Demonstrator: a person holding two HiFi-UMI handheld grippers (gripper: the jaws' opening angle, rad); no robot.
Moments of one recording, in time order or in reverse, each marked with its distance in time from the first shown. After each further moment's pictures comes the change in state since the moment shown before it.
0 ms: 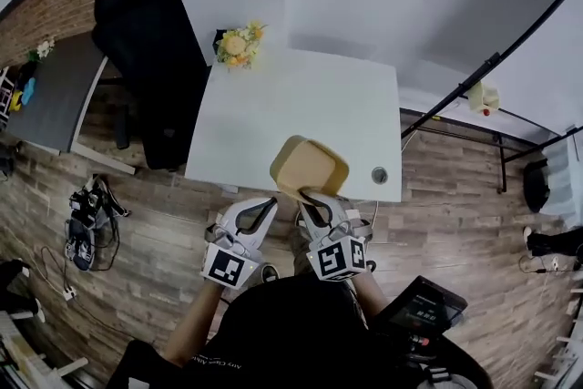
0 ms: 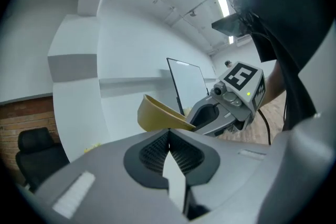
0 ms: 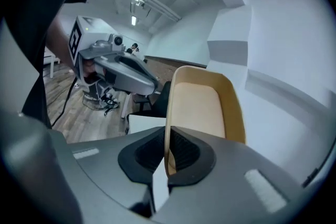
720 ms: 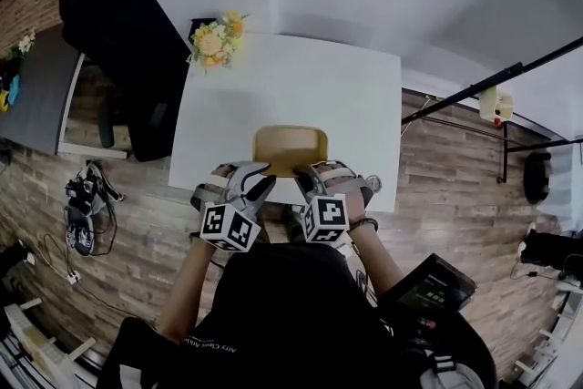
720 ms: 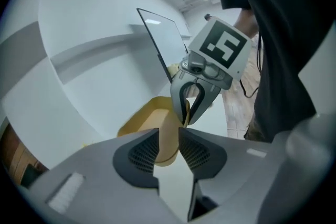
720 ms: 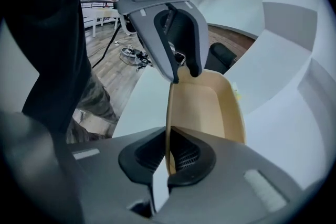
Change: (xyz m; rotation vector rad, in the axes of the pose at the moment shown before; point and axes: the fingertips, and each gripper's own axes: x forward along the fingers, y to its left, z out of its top) left arm 0.148 0.056 -0.113 0.318 0.468 -0.266; right arm 0.122 -0.072 -0.116 -0.409 0.350 0.366
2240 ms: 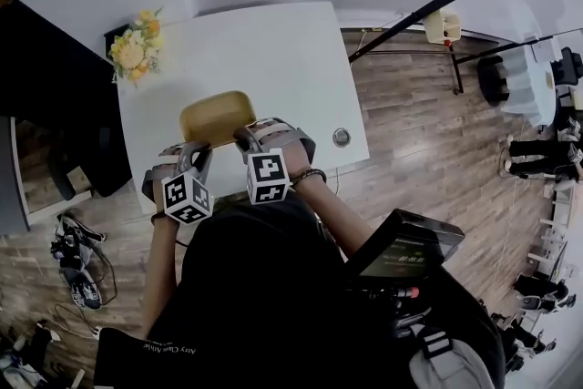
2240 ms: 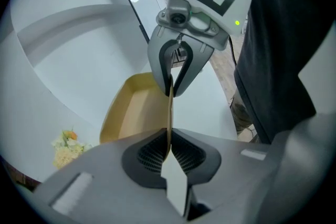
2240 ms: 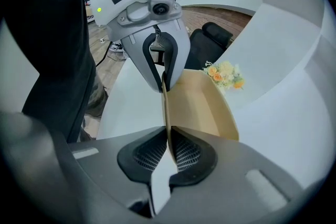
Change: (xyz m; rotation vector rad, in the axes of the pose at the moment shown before) left arm 0.051 0.026 -0.113 0.129 0.204 -0.228; right arm 0.078 -0.035 0.016 0.135 0.127 0.020
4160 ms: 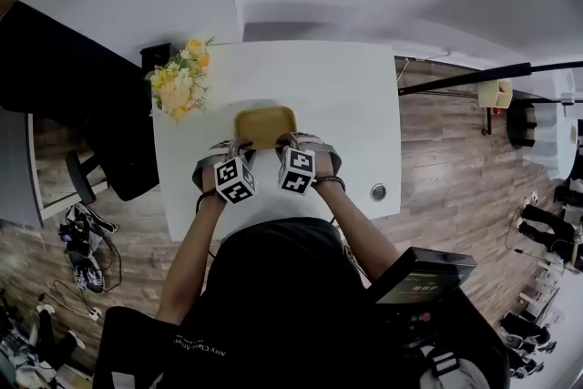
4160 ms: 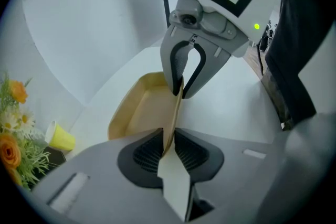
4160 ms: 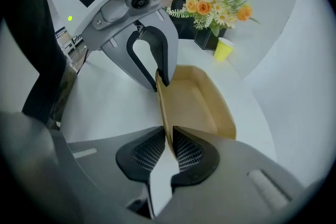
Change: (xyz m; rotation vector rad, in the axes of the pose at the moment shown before) left arm 0.161 0.065 -0.073 -0.203 0.082 -0.143; right arm 0.165 -0.057 -0.064 0.268 0.101 0.208
